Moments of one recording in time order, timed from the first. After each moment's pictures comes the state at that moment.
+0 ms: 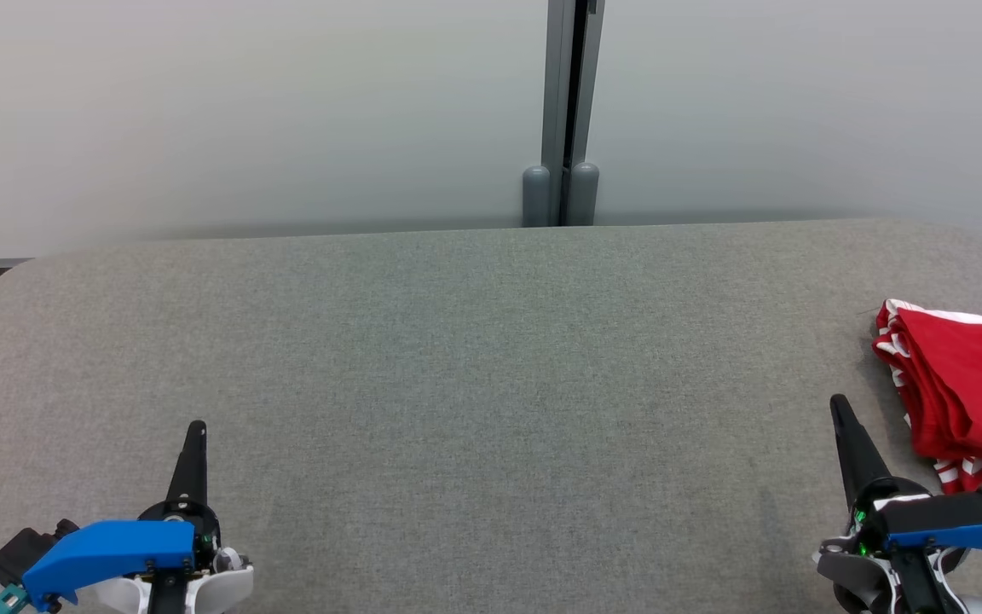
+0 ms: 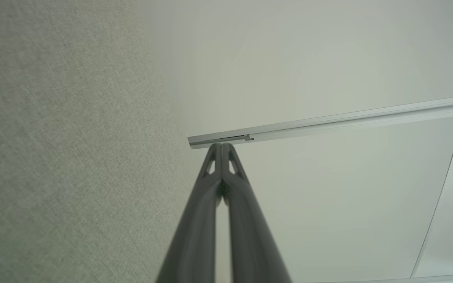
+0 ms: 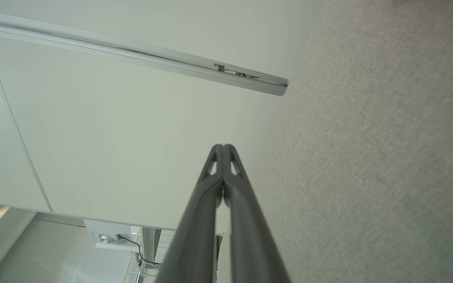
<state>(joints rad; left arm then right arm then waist) -0.08 0.05 0.07 0.28 -1.40 -0.10 0.05 -0.13 -0.04 -0.09 0.30 1.37 0.13 0.05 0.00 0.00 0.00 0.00</state>
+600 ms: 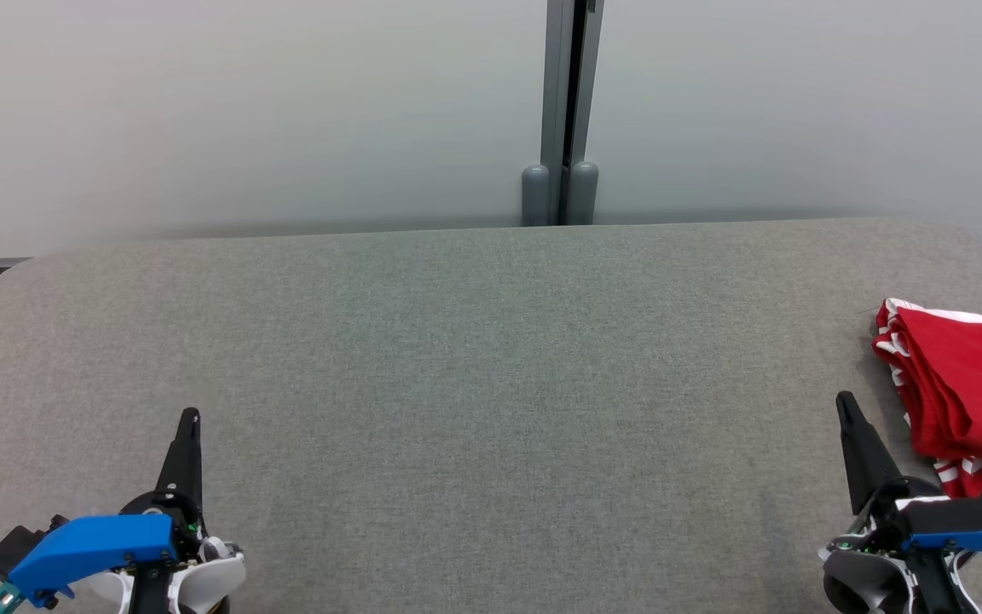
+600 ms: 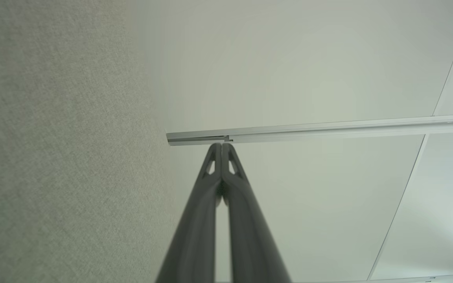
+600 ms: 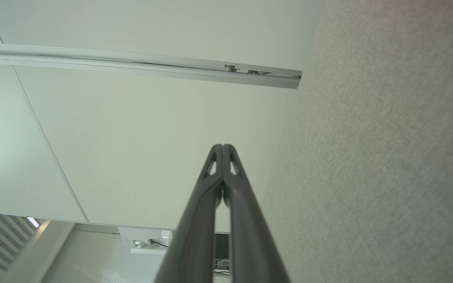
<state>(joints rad) -0.09 0.05 0.09 0.26 -1.52 -0.12 0.09 -0.12 -0.05 -0.10 0.27 1.51 0.13 0.09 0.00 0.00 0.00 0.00</state>
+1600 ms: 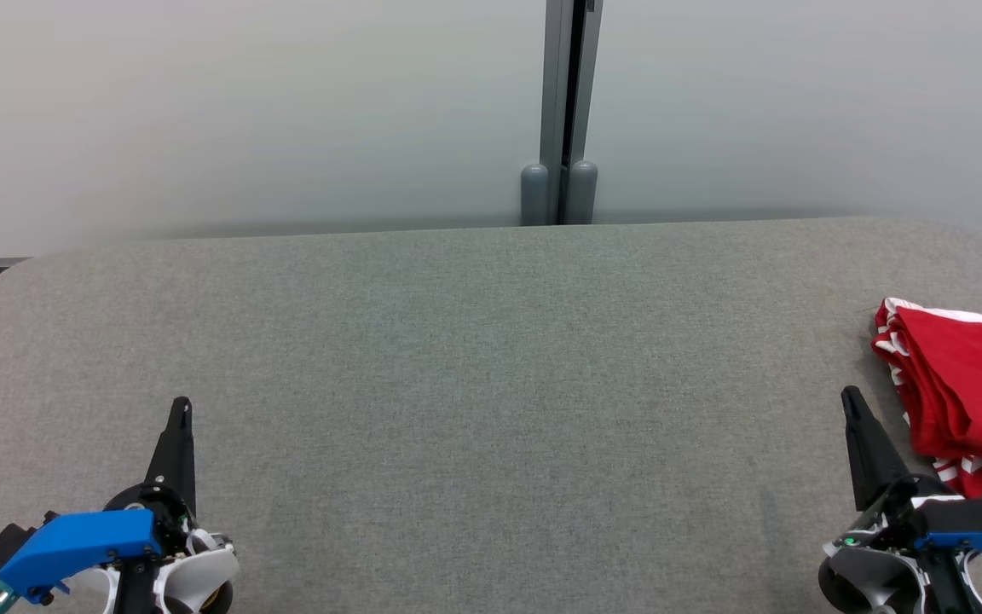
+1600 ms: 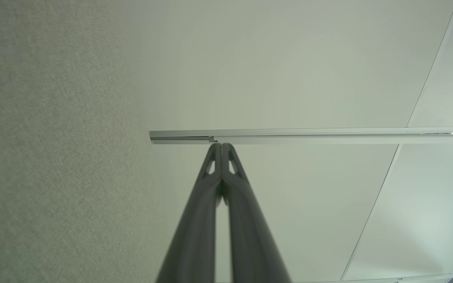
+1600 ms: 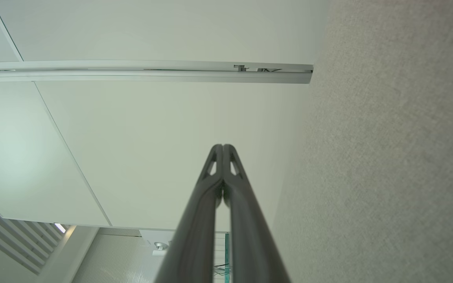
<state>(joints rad) -0.10 0.05 0.11 0.25 -1.61 -0.13 0.11 -0.12 -0.05 -0.11 0.24 1.61 0.13 0.11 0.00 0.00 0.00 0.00</state>
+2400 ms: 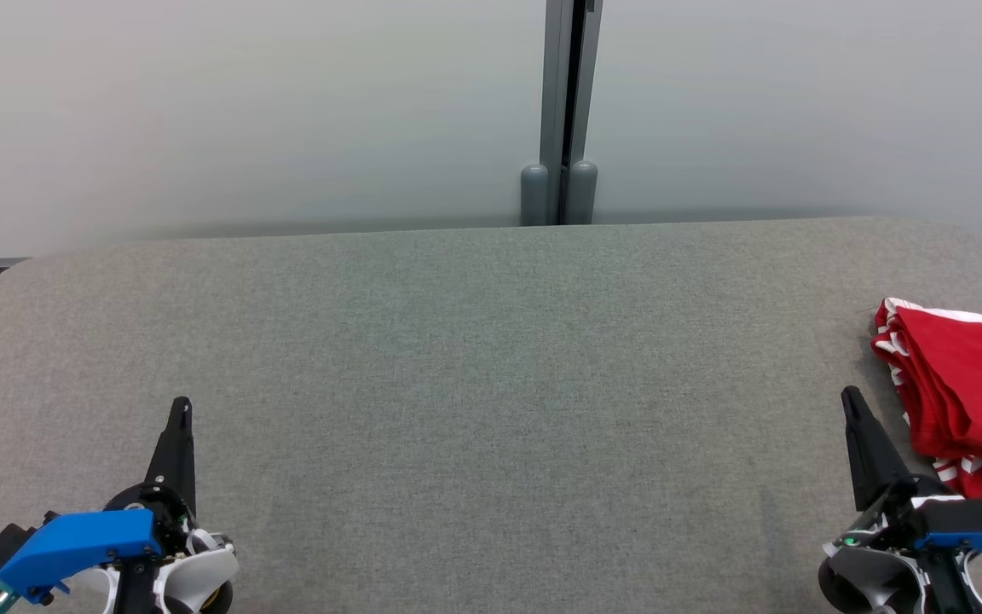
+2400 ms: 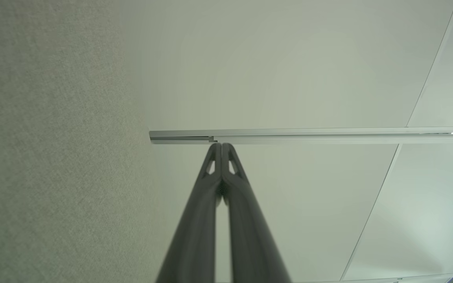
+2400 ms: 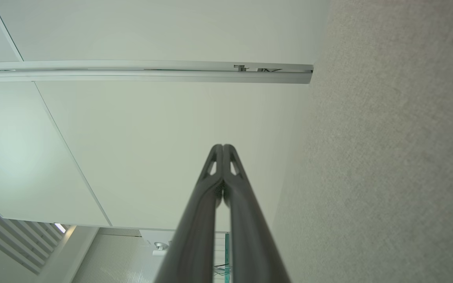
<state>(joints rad) -0.10 0.05 0.11 0.25 -1.61 -0.13 0.11 -0.12 -0.05 -0.11 0.24 1.61 0.13 0.11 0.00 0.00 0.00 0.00</state>
